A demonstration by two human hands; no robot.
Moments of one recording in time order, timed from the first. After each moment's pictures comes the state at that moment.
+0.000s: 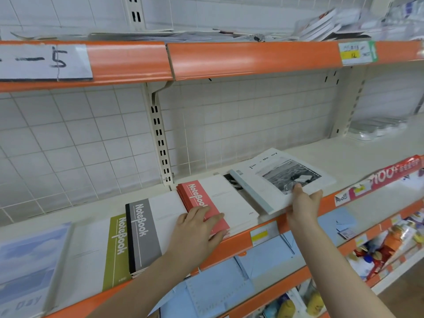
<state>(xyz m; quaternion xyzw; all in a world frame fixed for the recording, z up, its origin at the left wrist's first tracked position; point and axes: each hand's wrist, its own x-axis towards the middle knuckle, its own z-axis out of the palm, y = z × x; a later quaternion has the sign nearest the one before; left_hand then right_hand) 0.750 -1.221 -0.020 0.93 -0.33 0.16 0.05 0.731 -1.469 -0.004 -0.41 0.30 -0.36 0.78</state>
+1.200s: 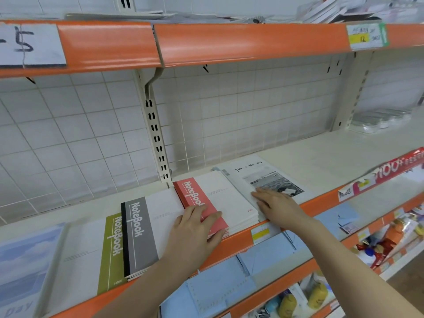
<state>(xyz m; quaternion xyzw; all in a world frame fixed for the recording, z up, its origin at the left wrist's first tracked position) 0.751 -1.221 -0.028 0.92 -0.33 0.18 0.09 0.747 -1.481 -0.035 -0.99 0.04 -0.05 0.13</state>
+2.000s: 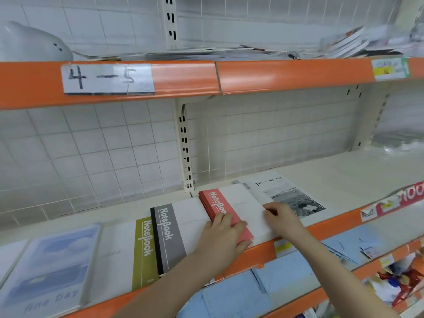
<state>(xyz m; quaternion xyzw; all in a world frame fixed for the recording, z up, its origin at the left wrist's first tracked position) 0.748 -1.221 -0.008 0.92 -0.37 0.07 0.07 0.744 -1.414 -0.009 -0.90 0.12 -0.11 0.39</state>
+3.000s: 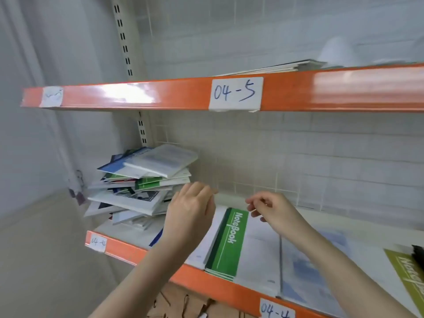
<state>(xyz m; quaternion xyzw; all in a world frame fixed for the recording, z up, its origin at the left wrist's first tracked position) 0.684 -0.696 0.069 0.90 0.00 0.42 0.07 0.780 -0.875 0.066 -0.80 -0.28 0.05 0.52</state>
